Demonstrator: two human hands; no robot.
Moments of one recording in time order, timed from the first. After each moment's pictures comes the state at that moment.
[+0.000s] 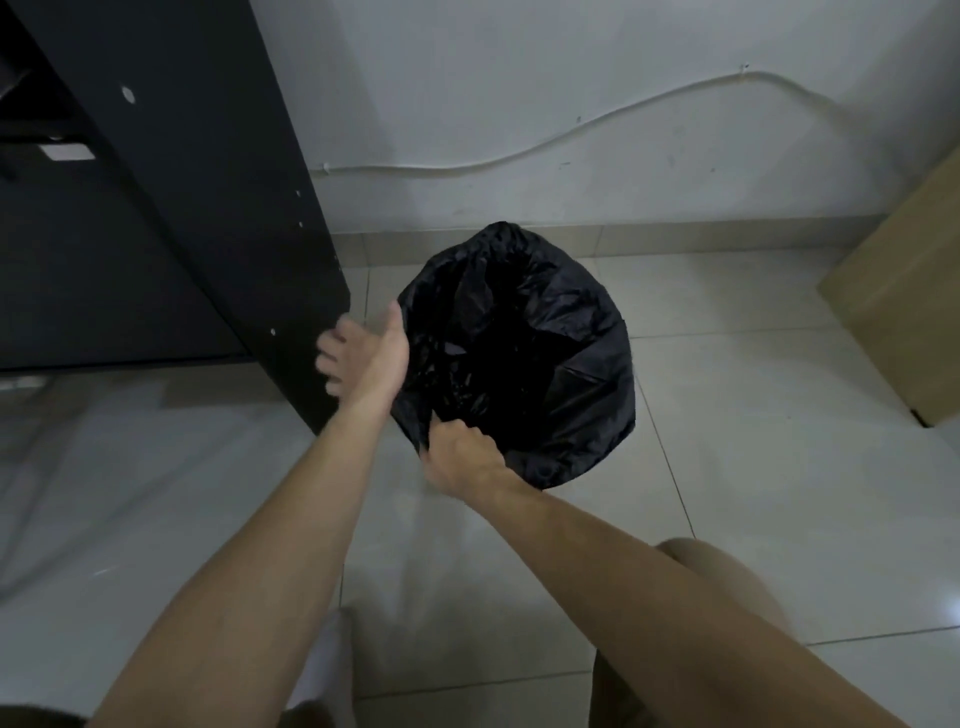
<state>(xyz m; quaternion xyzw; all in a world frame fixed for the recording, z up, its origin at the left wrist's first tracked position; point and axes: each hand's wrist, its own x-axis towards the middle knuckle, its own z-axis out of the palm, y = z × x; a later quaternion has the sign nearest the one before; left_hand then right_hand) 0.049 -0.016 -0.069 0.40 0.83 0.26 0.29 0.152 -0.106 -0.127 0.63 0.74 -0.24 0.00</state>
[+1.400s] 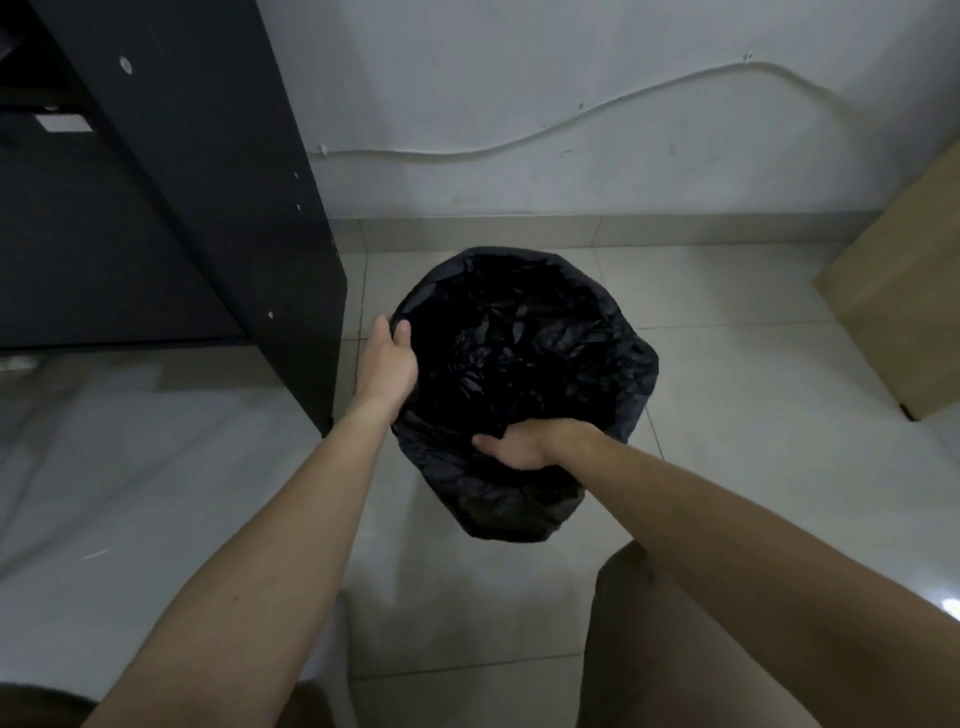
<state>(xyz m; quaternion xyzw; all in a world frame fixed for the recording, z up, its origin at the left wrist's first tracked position) 0.048 -0.039 -0.092 0.48 0.68 0.36 0.43 0.244 -0.093 -0.110 0.61 0.65 -0.39 0.24</state>
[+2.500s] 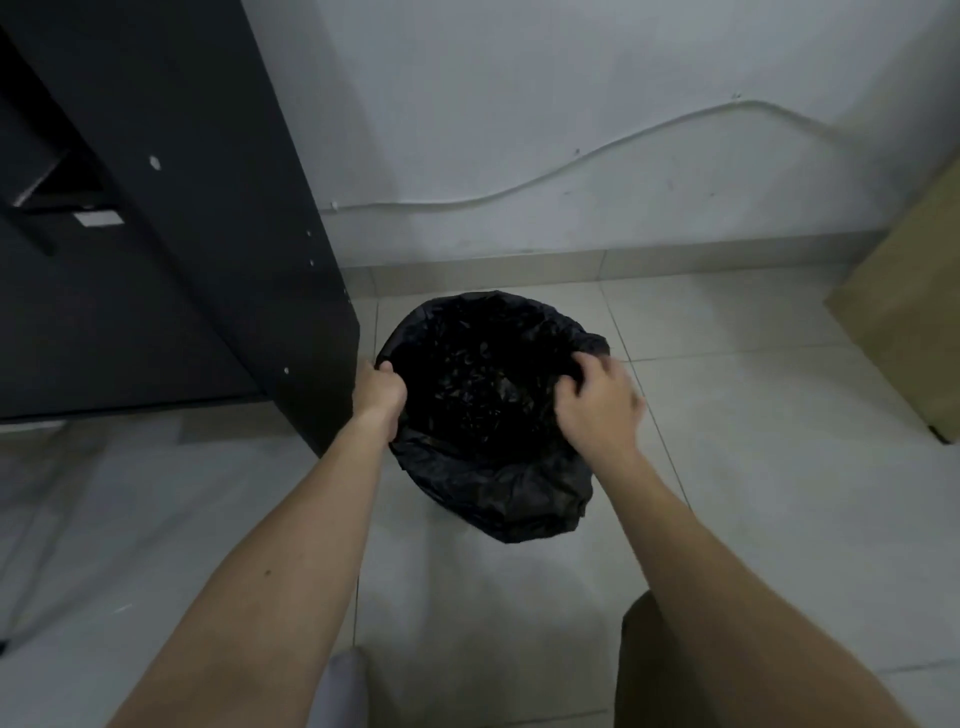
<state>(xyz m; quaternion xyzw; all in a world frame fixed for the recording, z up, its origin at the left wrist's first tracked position) 0.031 0.006 -0.092 0.33 0.75 0.34 0.46 0.275 -0.079 -0.067 0.79 0.51 -0.12 -0.30</state>
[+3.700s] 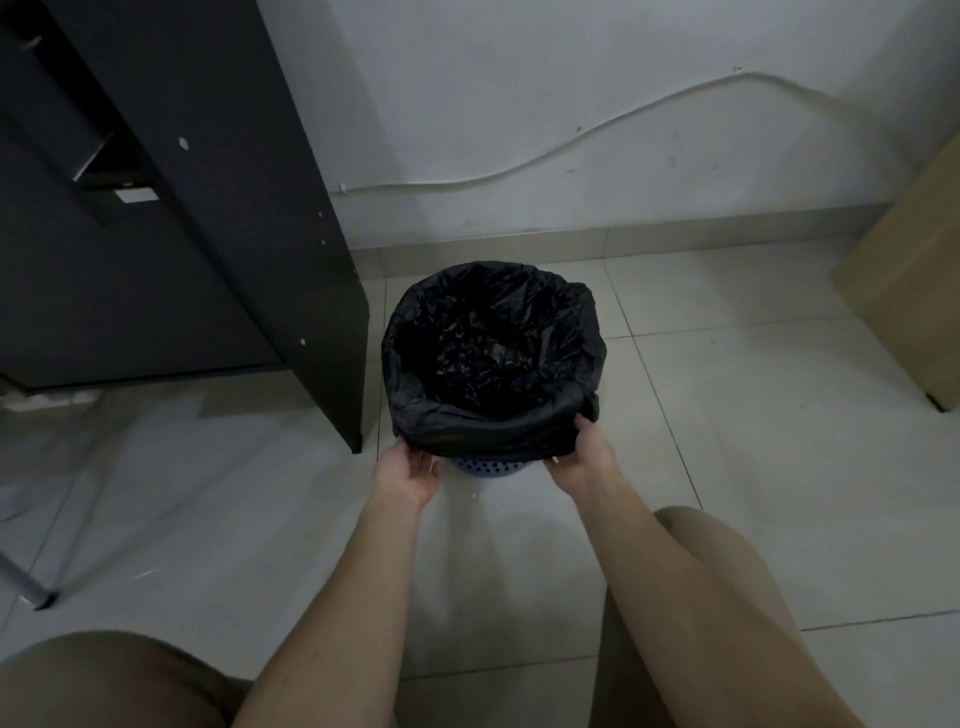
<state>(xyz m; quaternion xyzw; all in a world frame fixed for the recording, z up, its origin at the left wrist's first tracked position) 0.040 -0.115 -0.137 -0.10 0.54 0.50 0.67 0.254 -0.132 -0.125 0.51 -0.13 -0.63 -0.57</state>
